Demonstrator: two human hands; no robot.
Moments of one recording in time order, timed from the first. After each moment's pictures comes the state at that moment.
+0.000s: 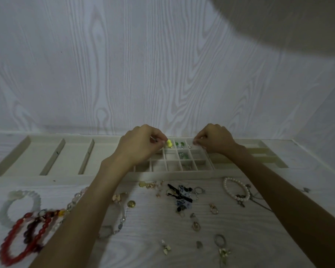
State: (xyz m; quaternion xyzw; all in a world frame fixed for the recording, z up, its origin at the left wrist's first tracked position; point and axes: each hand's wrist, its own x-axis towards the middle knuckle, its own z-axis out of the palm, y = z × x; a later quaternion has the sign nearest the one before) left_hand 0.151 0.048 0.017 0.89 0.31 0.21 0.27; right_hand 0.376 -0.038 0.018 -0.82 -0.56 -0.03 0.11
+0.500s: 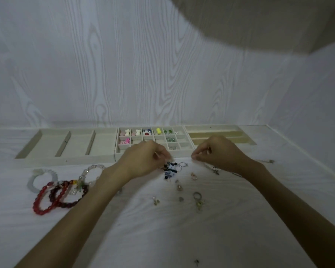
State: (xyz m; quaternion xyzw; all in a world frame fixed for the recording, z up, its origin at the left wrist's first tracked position) left_hand 0.119 -0.039 0.017 0.94 0.22 0.10 0.25; right_hand 0.303 -0.174 0.038 -0.79 -0.59 0.05 0.17
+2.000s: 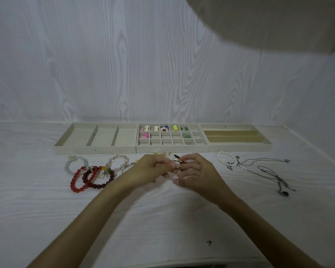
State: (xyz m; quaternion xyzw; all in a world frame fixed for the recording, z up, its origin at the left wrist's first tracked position) left_hand 0.059 -0.076 0.004 0.77 0.27 0.14 0.56; right_hand 0.200 -0.191 -0.007 -0.68 -0.47 0.31 0.47
